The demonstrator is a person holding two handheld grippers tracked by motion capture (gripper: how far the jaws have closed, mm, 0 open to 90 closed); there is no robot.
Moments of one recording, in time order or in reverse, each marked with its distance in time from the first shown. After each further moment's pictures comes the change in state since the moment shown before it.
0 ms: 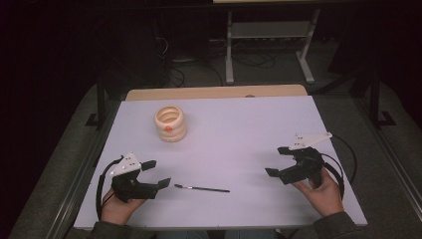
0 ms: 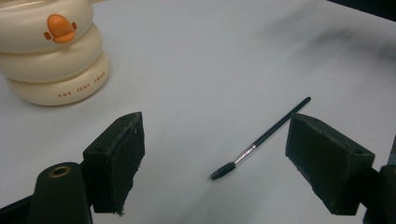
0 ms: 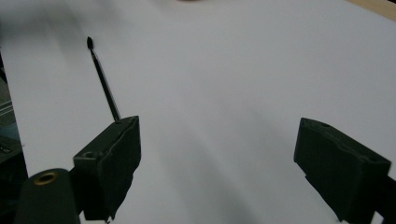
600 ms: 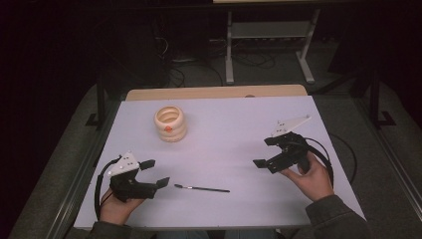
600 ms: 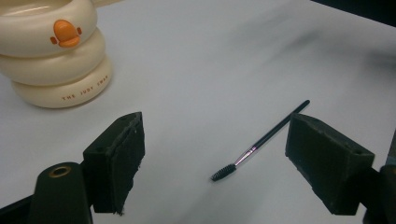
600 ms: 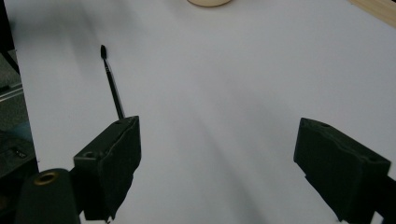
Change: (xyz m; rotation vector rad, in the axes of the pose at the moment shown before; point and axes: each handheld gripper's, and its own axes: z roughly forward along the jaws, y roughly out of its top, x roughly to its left) left arm 0.001 0.001 -0.003 -0.013 -0.001 0.000; right arm 0.004 0.048 0.017 0.088 0.058 -0.047
